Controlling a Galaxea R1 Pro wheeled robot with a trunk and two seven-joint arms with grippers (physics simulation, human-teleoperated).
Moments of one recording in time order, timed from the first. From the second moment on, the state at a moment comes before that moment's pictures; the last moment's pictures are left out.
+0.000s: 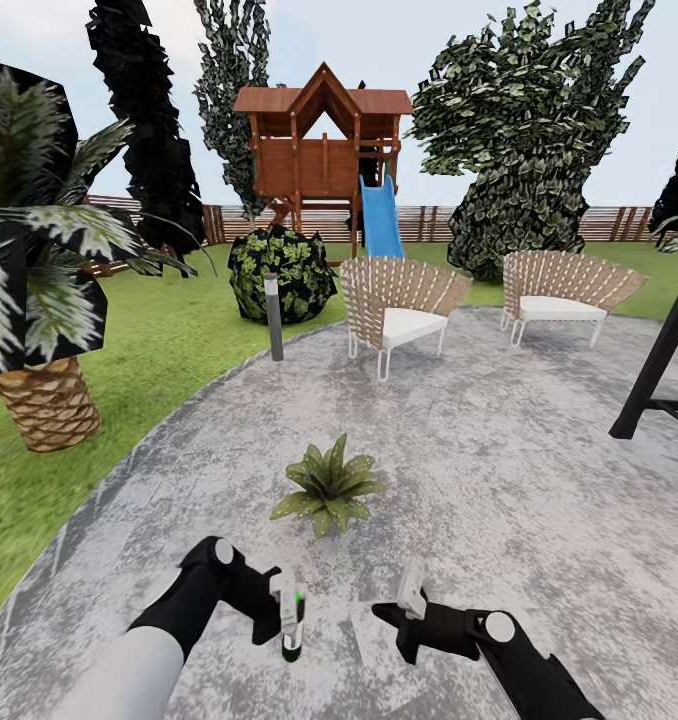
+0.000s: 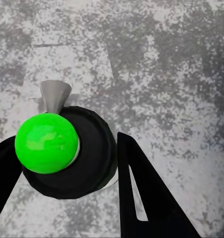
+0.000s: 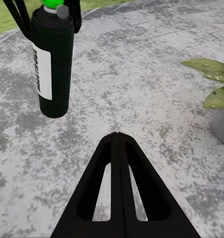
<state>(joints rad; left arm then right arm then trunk) -0.63 -0.09 0.07 -0.70 -1.04 -0.02 -1.24 -0.42 -0.05 0.13 -0.72 0.33 -0.28 0.88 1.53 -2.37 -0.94</state>
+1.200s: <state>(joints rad) -0.63 -0.11 0.02 -0.68 -1.05 -0.04 -1.23 -0.42 0.05 0.19 -0.75 0.33 -0.28 0.90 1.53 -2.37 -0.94</state>
